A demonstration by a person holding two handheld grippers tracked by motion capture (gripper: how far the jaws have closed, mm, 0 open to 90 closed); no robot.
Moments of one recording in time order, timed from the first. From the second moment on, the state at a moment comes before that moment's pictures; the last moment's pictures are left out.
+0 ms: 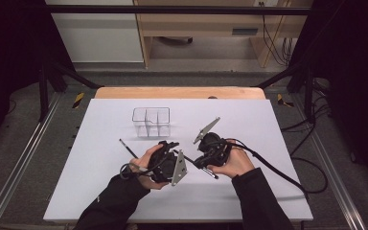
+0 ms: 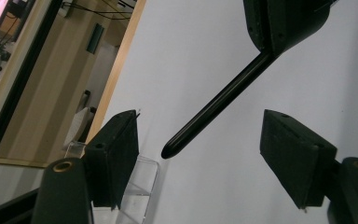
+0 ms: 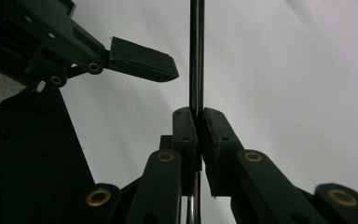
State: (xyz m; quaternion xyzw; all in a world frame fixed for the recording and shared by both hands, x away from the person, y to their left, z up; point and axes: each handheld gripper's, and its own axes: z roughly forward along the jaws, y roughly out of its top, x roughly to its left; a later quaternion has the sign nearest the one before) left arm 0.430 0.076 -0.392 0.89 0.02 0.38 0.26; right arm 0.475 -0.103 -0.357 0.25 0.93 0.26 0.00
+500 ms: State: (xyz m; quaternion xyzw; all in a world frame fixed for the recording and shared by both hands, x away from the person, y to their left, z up) left arm 0.425 0.065 -0.398 0.89 -0.03 0.40 0.24; right arm 0.474 -0.101 -0.359 0.25 0.94 0.25 0.00
